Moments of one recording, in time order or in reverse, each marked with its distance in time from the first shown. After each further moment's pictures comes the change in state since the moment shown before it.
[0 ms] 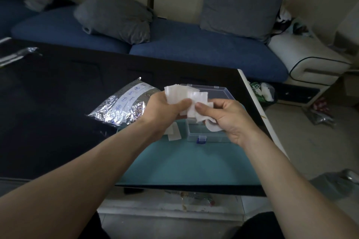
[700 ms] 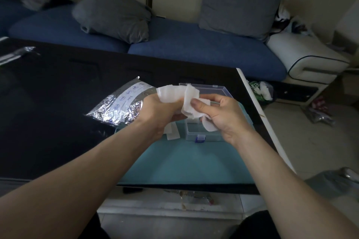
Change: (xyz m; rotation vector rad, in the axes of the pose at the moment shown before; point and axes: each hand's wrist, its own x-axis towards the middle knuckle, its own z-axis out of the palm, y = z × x) left_hand -0.005 0.002 0.000 -0.159 0.023 -0.055; right_hand 0.003 0.003 0.008 -0.016 0.105 -0.029
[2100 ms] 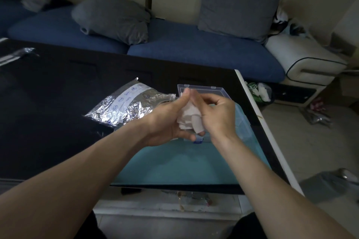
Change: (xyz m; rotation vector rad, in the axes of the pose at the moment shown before) left_hand -0.008 0.006 0.004 0.065 -0.565 -0.244; right_hand -0.007 0.000 0.021 0.024 0.213 -0.274
